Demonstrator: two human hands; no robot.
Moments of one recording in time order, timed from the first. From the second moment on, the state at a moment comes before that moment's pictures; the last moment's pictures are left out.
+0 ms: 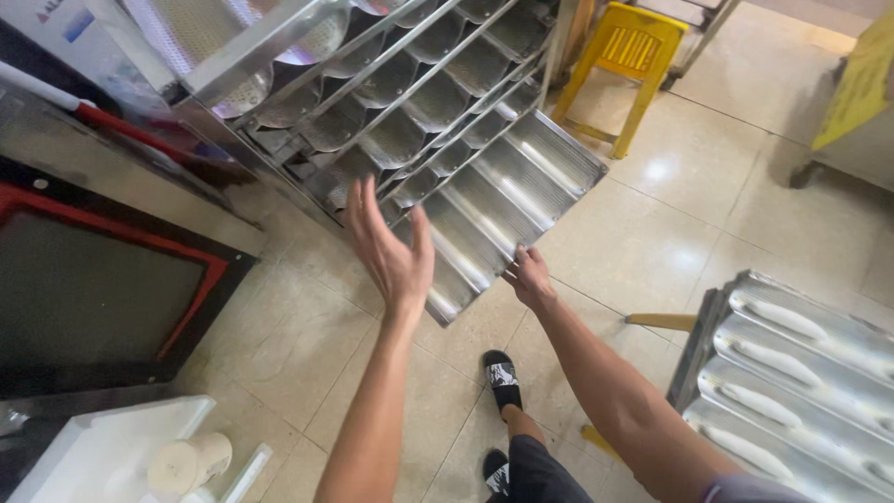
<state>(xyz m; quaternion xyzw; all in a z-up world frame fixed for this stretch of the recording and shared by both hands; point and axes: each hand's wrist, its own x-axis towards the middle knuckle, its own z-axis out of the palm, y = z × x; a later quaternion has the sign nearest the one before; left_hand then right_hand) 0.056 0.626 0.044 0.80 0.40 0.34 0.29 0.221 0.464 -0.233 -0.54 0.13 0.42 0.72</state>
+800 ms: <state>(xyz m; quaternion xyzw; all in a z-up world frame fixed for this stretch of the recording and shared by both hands) 0.008 0.279 -0.161 0.26 0.60 0.03 0.76 0.119 -0.252 -0.086 -0.79 0.41 -0.12 0.44</state>
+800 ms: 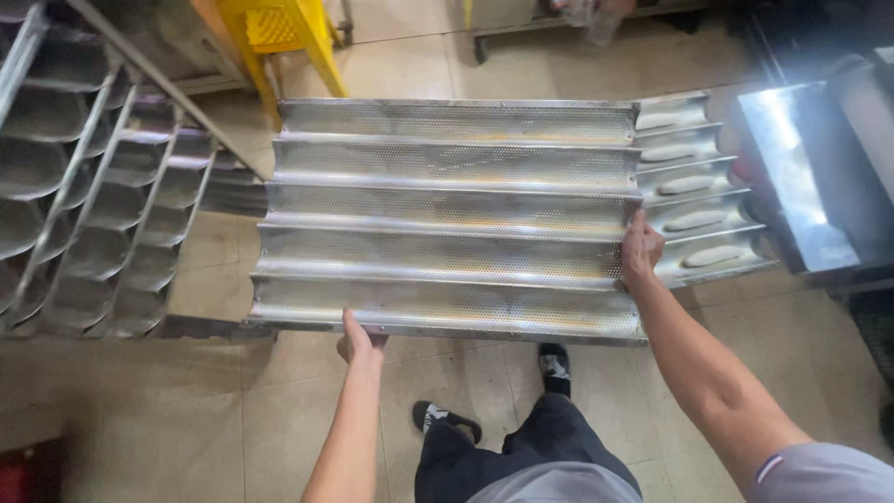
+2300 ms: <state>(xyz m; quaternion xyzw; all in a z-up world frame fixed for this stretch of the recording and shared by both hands) 0.175 -0.388 0.046 0.58 0.03 -0.38 0.72 0.187 -0.706 0.075 -0.90 0.15 -0.15 0.38</state>
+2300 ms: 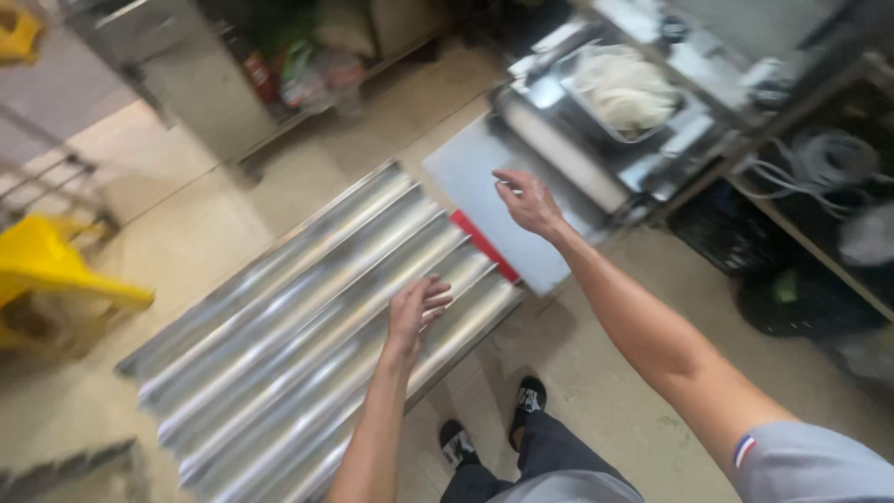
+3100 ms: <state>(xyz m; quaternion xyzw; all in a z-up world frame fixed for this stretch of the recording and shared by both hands) -0.132 -1.323 0.249 0.43 -0.46 -0.62 0.46 -0.390 -1.389 0.250 -0.66 0.47 -0.44 0.39</state>
